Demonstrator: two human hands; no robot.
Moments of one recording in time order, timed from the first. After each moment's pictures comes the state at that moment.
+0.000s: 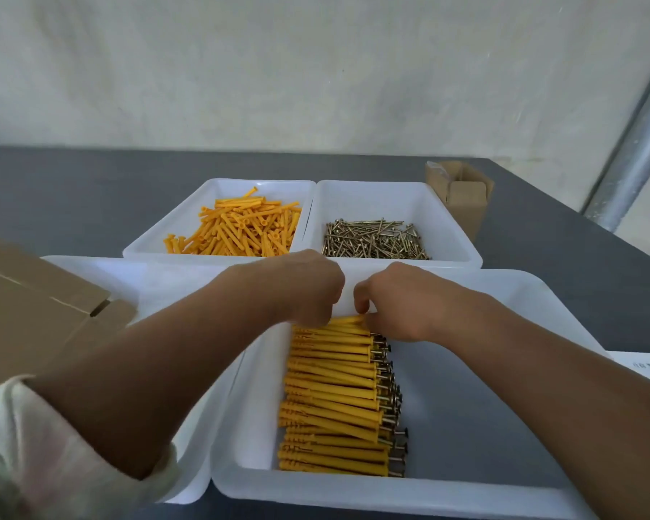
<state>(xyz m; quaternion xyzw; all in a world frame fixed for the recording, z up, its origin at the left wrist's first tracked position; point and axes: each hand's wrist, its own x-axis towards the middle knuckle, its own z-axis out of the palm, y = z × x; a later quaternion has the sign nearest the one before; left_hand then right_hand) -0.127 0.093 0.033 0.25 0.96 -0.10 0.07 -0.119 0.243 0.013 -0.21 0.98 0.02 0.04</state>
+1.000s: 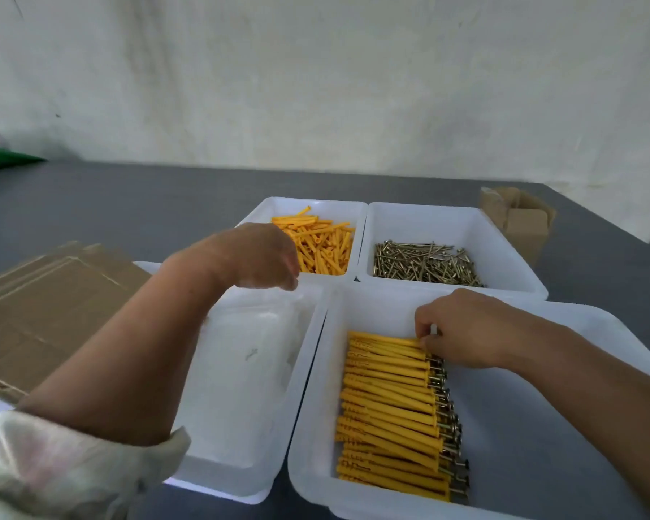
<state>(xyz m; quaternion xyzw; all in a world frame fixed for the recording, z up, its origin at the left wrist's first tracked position) -0.133 -0.014 0.071 0.06 0.99 0.09 0.04 -0.128 0.252 0.009 -0.22 0.97 0.02 0.05</state>
